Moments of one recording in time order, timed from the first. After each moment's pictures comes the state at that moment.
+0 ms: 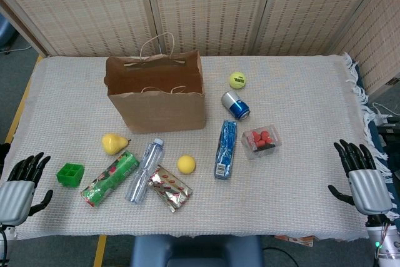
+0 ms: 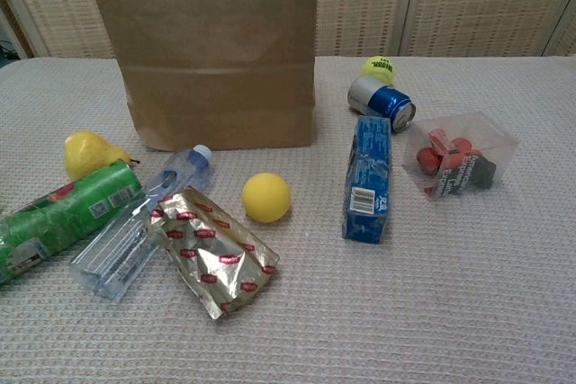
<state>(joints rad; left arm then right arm) -0.10 -1.11 -0.02 -1.62 1.51 1.45 0.13 0.09 -1.13 0.04 -1.61 -1.54 1.47 -0.07</state>
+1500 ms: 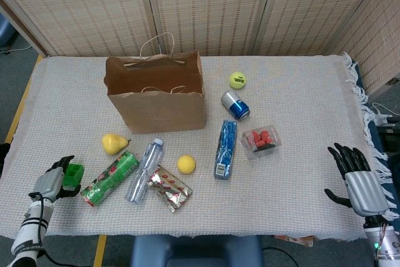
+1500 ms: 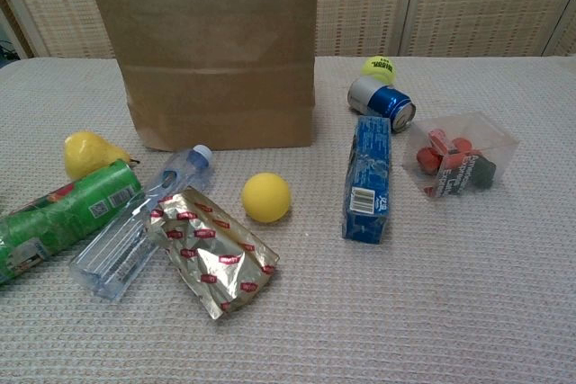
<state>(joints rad) -0.40 -1.17 -0.13 -1.83 0.67 1.05 0.32 0.09 -1.11 0.02 -1.63 -1.55 1.43 -0.03</state>
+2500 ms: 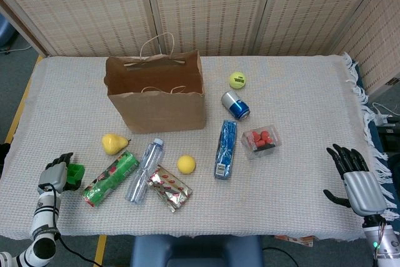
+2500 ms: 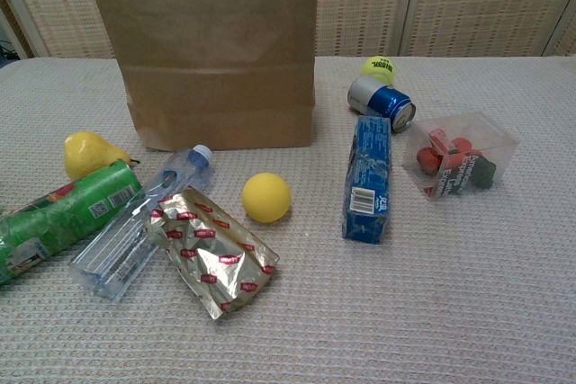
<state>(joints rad) -0.51 -1.31 -0.12 -1.66 0.47 1.08 0.47 0.10 -1.10 0.02 -1.64 -1.53 1.41 -0.02</state>
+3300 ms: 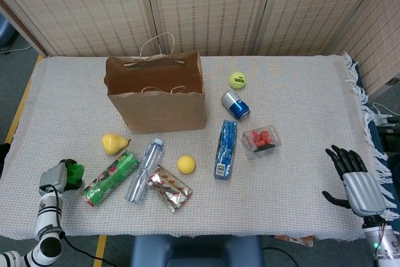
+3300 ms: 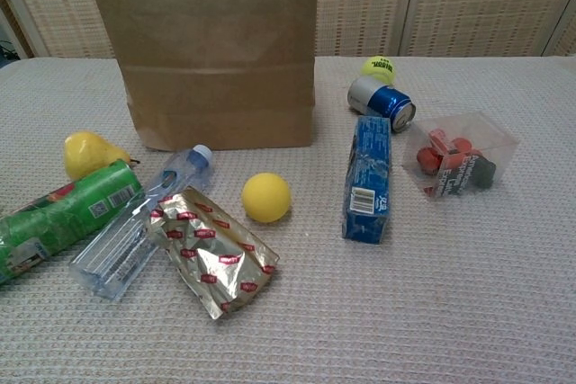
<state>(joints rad) -0.49 -1.38 -0.14 -1.59 0.47 1.12 0.42 0.10 -1.09 0.01 -1.65 -1.53 1.39 0.01</state>
